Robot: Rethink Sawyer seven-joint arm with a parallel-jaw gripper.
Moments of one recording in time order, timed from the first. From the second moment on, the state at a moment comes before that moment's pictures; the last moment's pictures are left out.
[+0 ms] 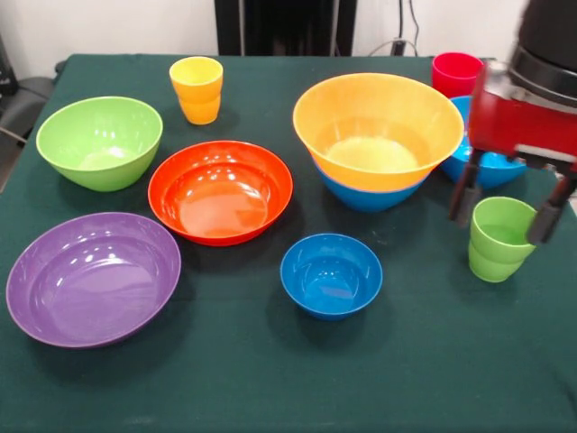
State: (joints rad) arm 0.01 -0.21 -0.15 0.53 0.07 1.14 2.02
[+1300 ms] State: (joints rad) arm -0.13 -0.18 -0.14 0.51 0.06 1.14 1.99
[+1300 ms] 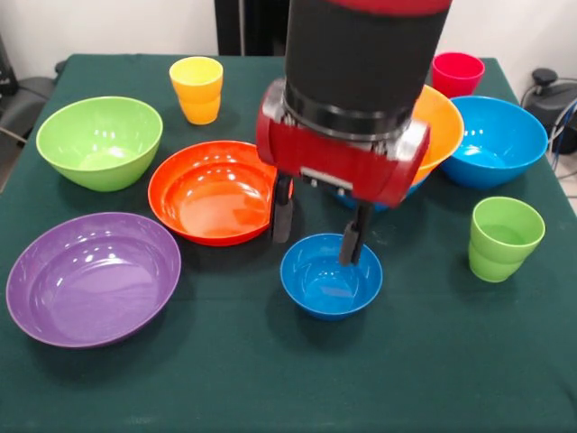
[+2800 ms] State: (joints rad) arm -0.11 -0.11 -0.14 0.50 0.05 1.14 1.99
